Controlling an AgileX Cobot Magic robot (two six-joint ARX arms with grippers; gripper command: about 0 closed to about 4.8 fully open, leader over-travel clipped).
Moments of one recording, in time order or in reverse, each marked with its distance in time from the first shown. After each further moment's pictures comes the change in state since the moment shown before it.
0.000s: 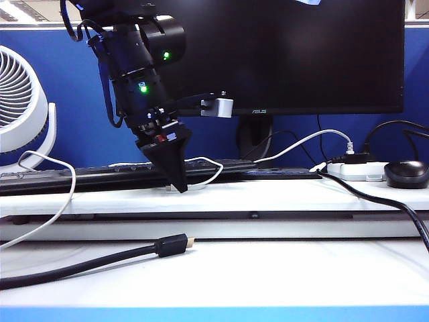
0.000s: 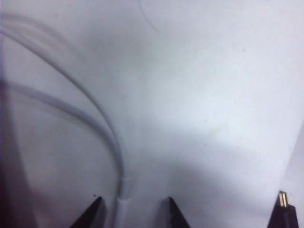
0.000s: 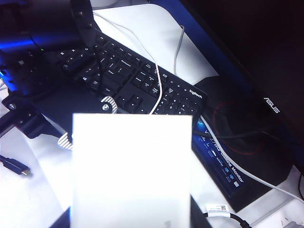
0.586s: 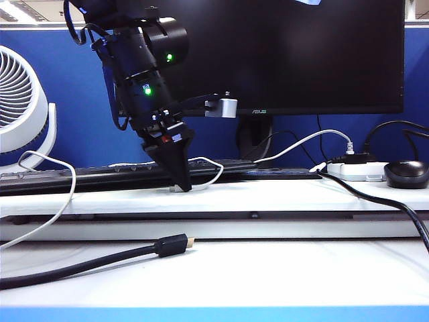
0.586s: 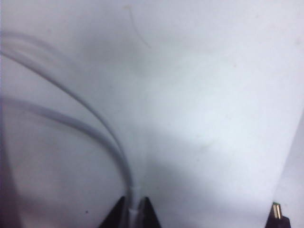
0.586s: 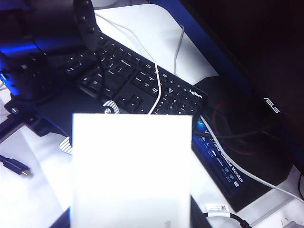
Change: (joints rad) left arm -0.001 0.015 0.005 0.015 0.016 0.000; right arm 0.000 0.000 0.000 0.000 0.000 0.000
